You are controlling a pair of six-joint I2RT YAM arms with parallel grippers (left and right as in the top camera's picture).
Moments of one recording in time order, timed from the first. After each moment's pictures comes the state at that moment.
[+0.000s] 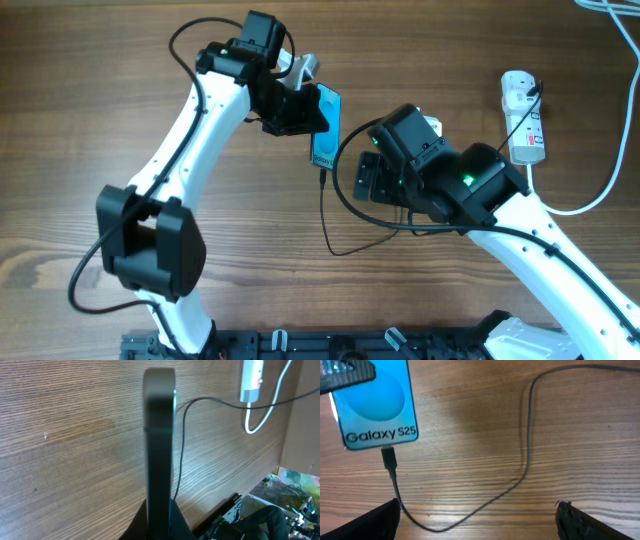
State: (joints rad) left arm -0.32 1.93 1.70 -1.08 0.60 -0.26; right arm 0.67 1.38 1.38 -1.21 0.11 0.80
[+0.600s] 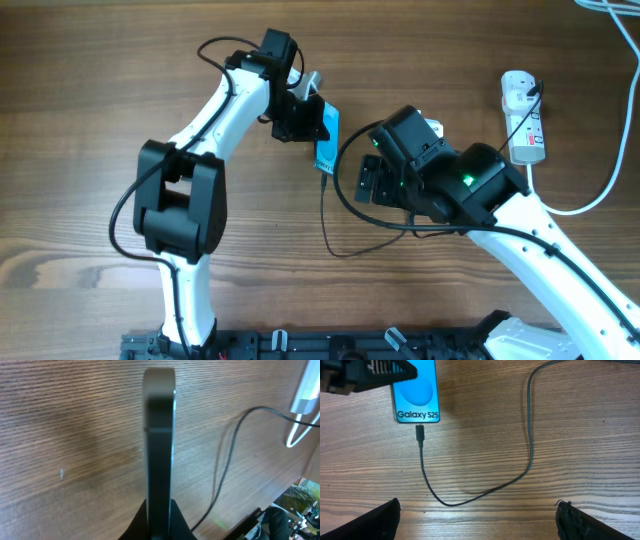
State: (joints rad) left arm -0.32 2.14 1.70 -0.98 0.58 -0.26; right arm 0.67 1.38 1.38 -1.23 0.11 0.80
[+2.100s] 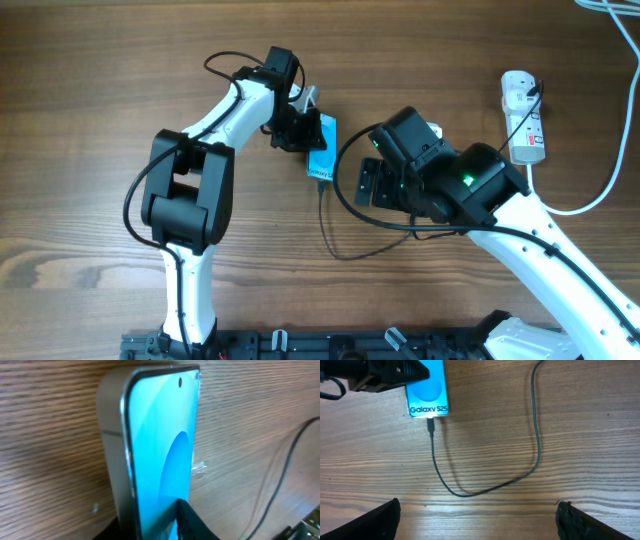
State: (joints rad) left arm -0.32 2.22 1.62 -0.86 0.50 -0.26; right arm 0.67 1.38 1.38 -1.25 0.09 0.80
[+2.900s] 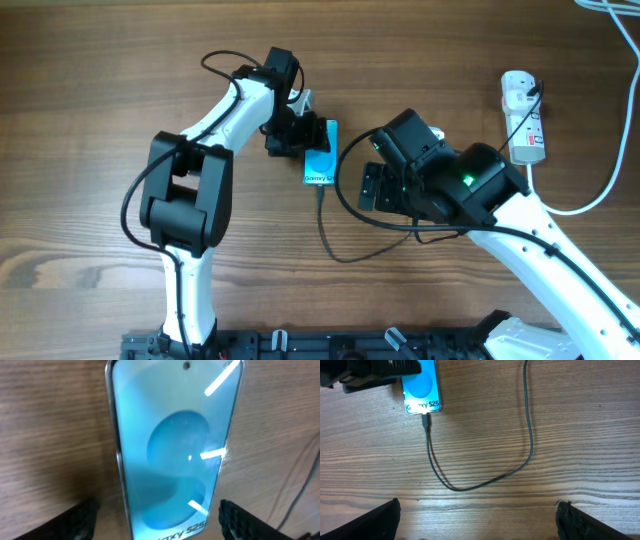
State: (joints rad) left arm -0.33 2.20 1.62 -0.94 0.40 -0.26; right arm 0.67 1.38 1.38 -1.29 0.09 0.80
